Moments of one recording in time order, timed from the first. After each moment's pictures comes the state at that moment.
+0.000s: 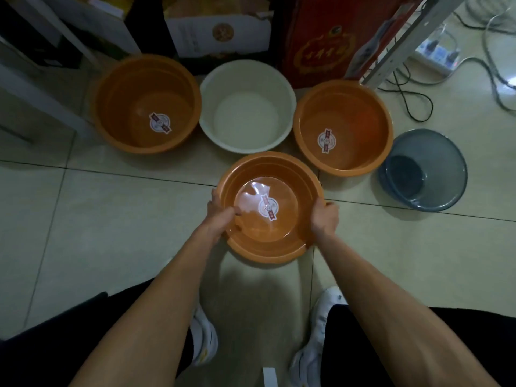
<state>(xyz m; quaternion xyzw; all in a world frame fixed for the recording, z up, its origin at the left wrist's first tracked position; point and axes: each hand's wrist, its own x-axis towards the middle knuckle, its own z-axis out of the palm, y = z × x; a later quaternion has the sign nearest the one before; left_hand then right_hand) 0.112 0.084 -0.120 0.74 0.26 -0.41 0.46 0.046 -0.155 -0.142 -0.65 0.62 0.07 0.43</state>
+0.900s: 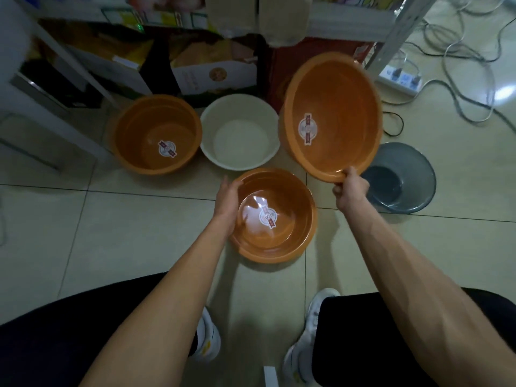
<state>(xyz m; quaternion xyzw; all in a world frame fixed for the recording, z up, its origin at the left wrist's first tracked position) 0.118 0.032 -0.010 0.64 0.31 -0.31 0.63 0.085 -0.241 -0.024 -0.44 0.60 -0.10 0.66</state>
